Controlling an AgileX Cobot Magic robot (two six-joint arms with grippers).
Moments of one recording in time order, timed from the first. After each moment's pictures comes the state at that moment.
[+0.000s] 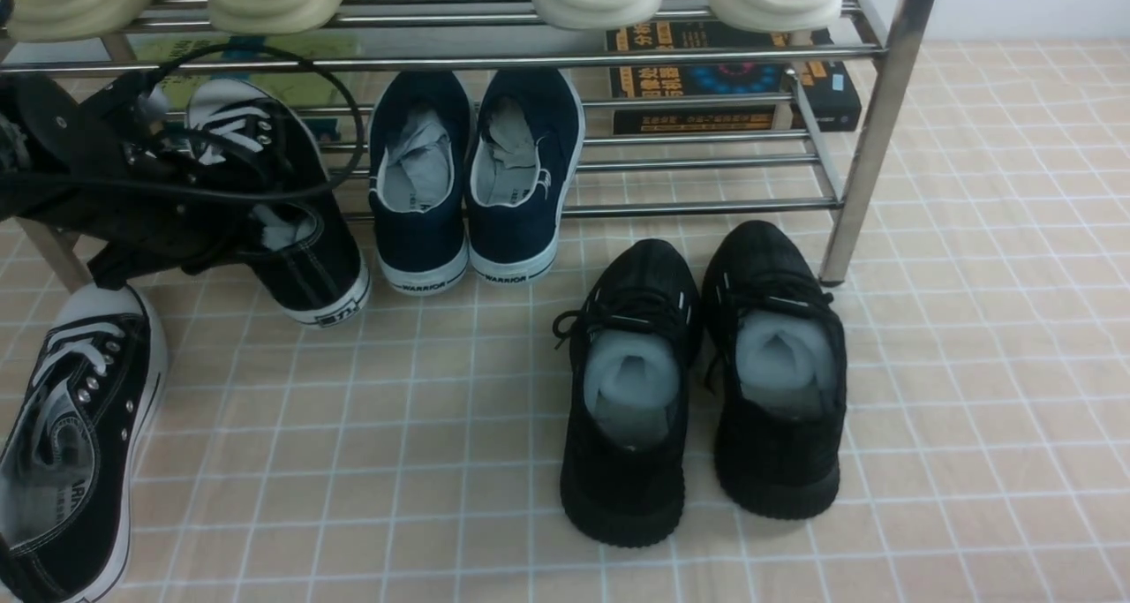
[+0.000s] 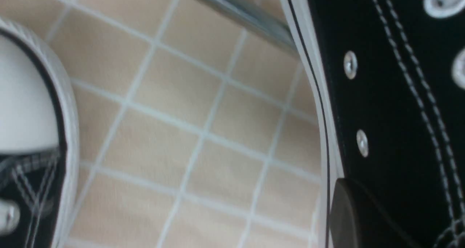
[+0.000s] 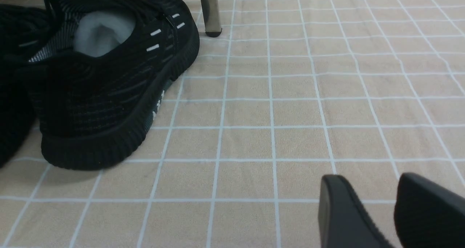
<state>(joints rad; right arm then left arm) 0.06 -0.01 0.02 0.06 0.39 0.04 0.00 1.71 -1.17 -0.36 0.44 -0.13</state>
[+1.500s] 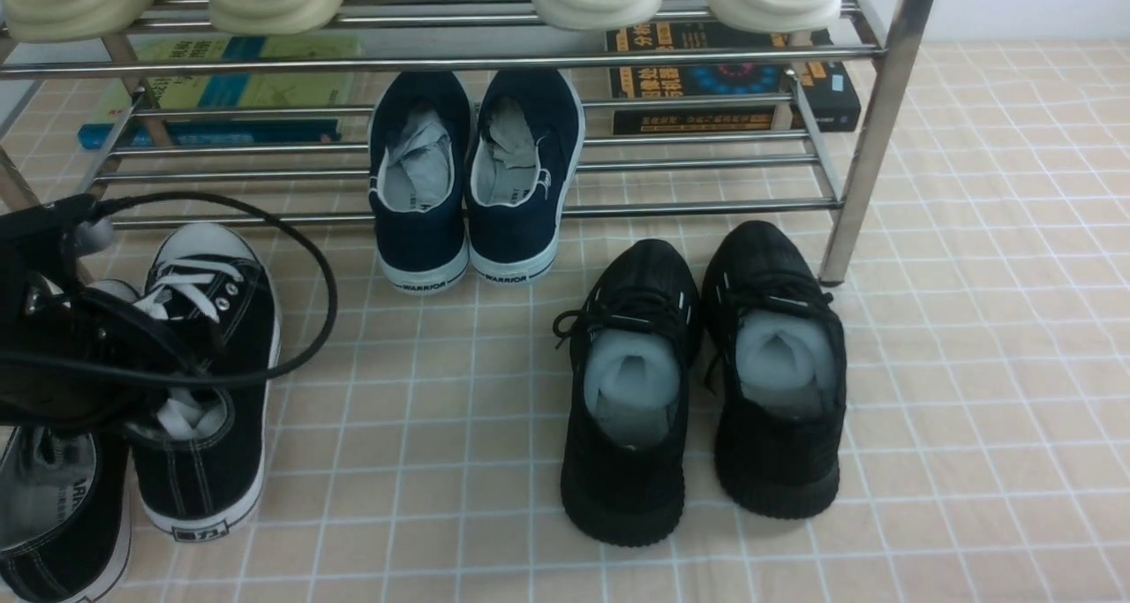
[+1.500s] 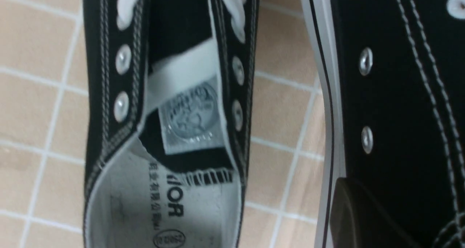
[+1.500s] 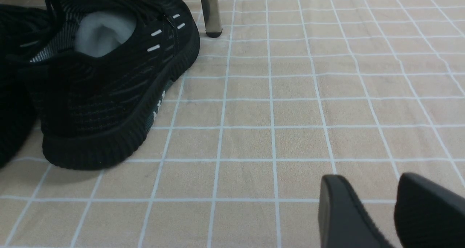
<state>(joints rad) 0.06 -0.01 0.02 0.06 0.39 0.04 0.00 1.41 -0.86 0.03 0.65 -0.28</state>
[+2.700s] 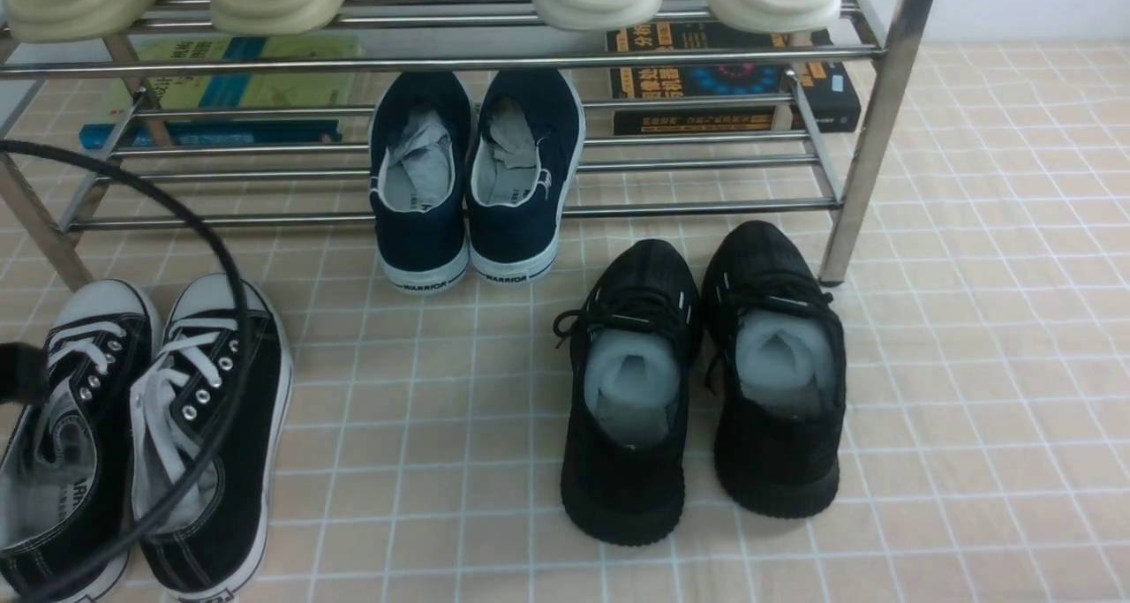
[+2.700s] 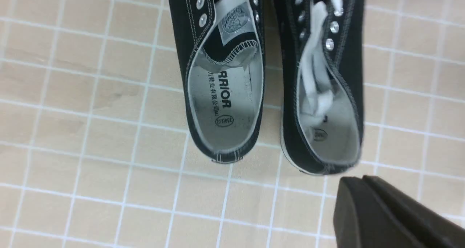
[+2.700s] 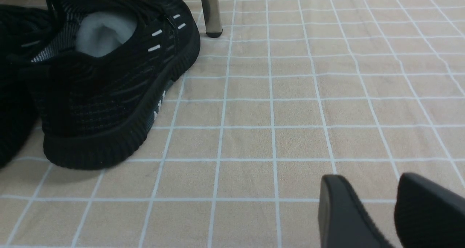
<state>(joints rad) 0.06 -0.01 0.02 0.06 0.39 0.04 0.00 0.84 -0.93 0.07 1.12 -0.17</state>
